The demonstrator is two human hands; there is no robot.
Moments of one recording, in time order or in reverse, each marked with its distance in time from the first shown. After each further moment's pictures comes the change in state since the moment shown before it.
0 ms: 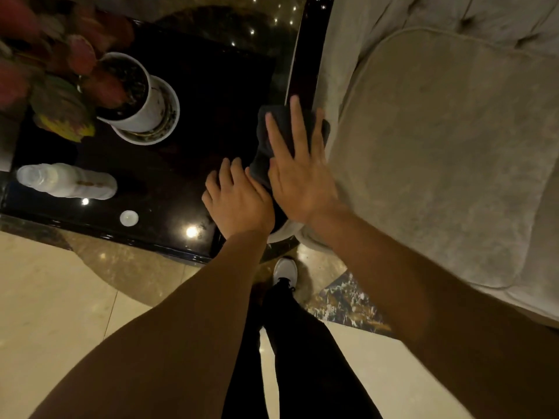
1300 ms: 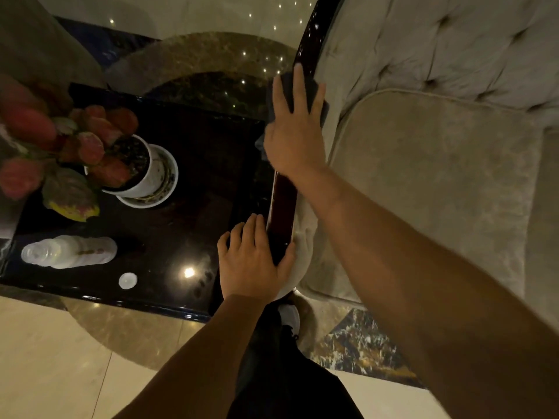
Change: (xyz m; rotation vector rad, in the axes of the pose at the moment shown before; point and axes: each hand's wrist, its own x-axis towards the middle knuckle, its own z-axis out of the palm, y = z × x) left_hand 0.008 0.008 -0.007 0.220 -0.145 0.408; right_hand 0.146 0.037 -0.053 0.070 0.185 0.162
